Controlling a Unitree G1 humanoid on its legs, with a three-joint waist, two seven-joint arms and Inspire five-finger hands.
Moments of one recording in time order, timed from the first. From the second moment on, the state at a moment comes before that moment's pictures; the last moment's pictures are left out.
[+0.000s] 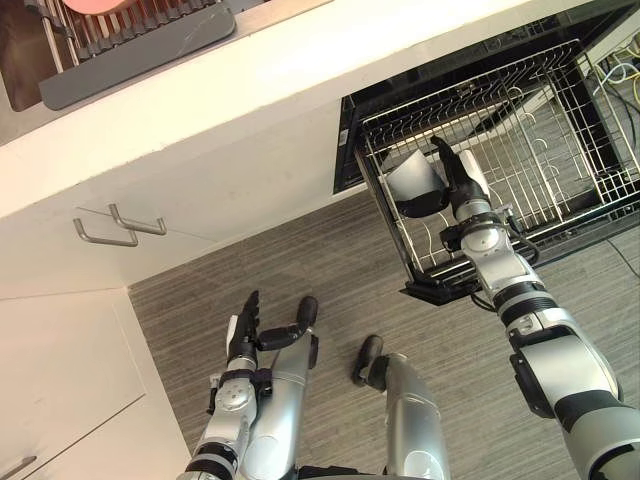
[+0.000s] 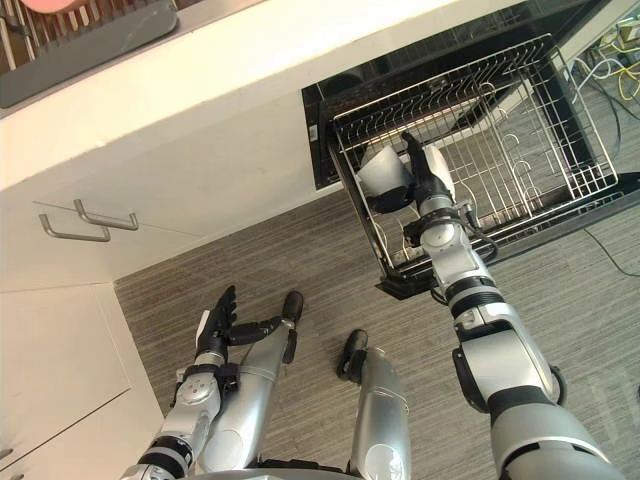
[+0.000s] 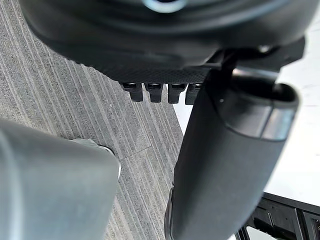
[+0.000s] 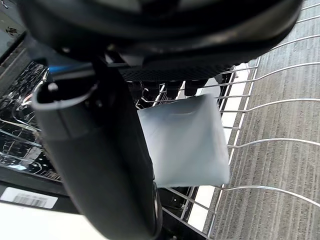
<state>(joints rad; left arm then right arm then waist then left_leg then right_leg) -0.10 0.07 -0.07 0.70 -0.12 -0.24 0.20 -0.85 -0.47 0.25 0.88 -0.09 -0.06 -0.16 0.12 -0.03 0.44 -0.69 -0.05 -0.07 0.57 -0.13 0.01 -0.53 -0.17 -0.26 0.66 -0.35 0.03</state>
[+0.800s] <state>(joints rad) -0.03 0.12 -0.09 0.75 -0.11 -0.21 0.19 -0.19 -0.23 0.00 0.05 -0.16 -0.09 -0.24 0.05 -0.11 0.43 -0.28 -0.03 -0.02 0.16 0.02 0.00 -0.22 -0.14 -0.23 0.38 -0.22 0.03</state>
